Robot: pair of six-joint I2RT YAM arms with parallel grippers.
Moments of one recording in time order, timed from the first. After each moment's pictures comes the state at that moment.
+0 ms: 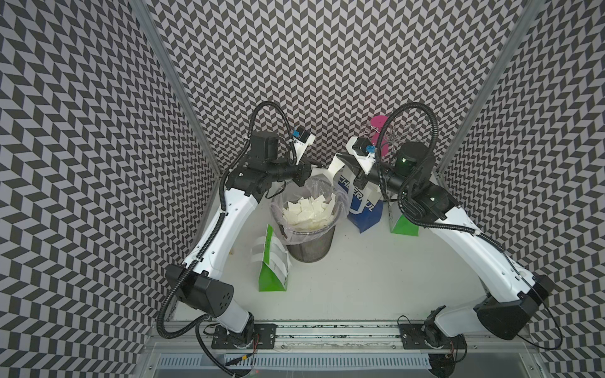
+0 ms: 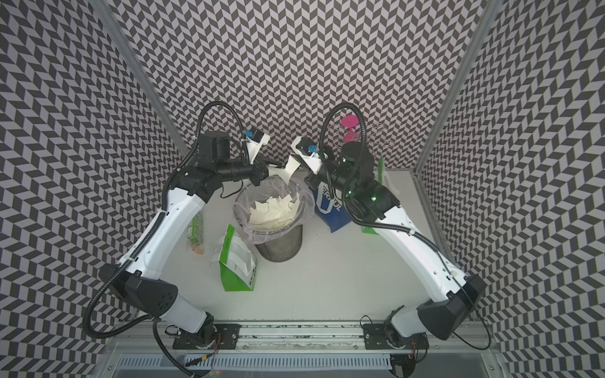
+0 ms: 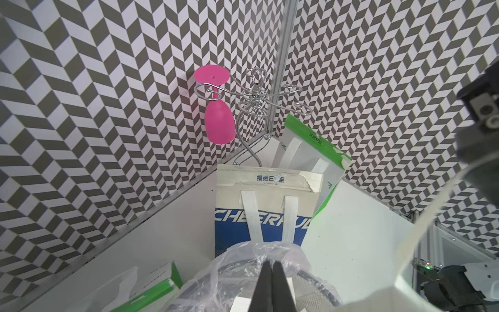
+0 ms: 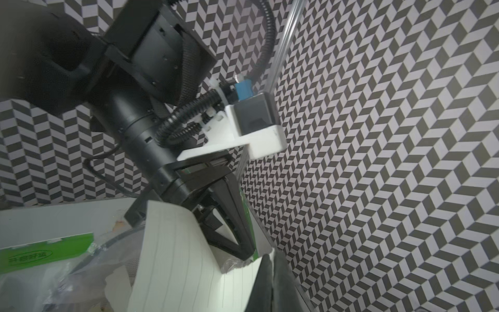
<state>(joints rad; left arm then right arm) -0.35 1.57 1.80 -0.64 0.62 0.10 0.60 1.44 1.64 -0.18 -0.27 -0.41</state>
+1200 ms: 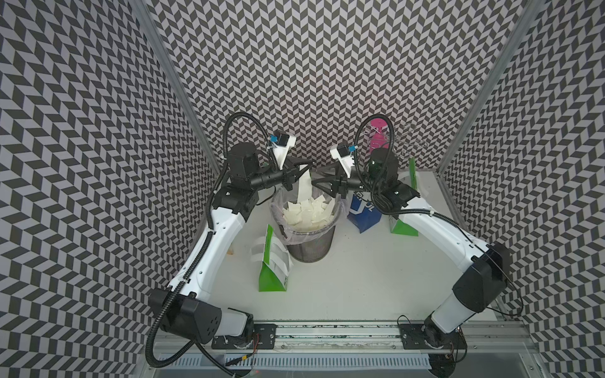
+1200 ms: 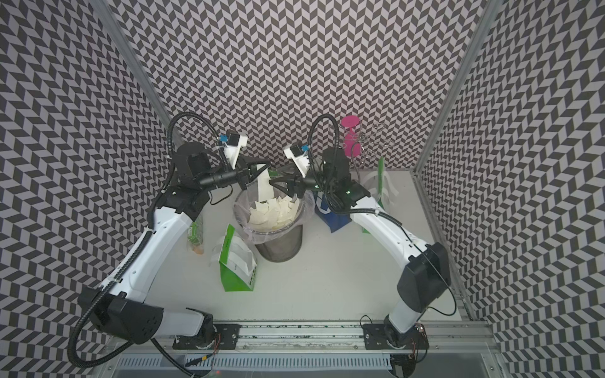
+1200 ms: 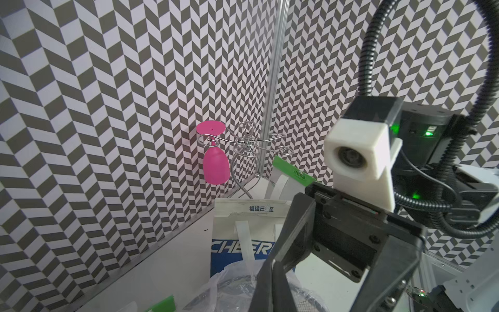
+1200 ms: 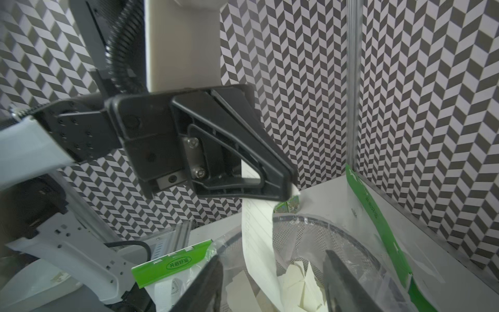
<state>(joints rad) -0.27 1.39 1.50 -0.19 0.82 -0.09 0.57 1.67 1.57 0.06 -0.82 0.17</state>
